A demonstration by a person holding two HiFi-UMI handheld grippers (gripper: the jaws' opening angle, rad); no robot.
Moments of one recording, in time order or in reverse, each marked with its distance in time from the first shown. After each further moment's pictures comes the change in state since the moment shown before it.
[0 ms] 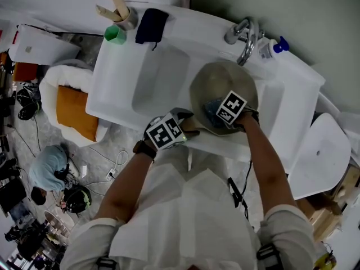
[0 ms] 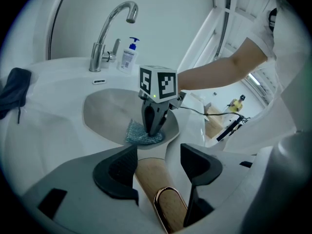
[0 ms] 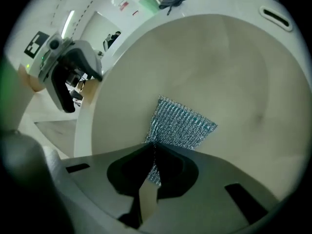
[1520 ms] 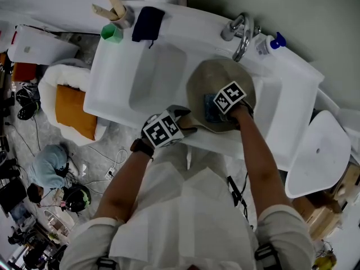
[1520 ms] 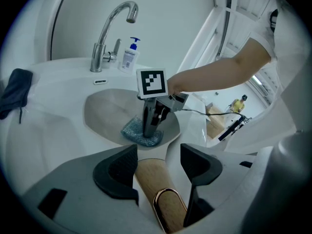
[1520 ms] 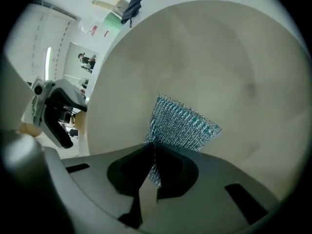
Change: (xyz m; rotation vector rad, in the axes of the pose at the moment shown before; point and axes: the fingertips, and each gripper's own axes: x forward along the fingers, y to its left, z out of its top) left arm 0.002 0.001 0.002 -0.004 0.001 0.021; right arm 0.001 -0.017 0.009 0.330 -0.097 0.057
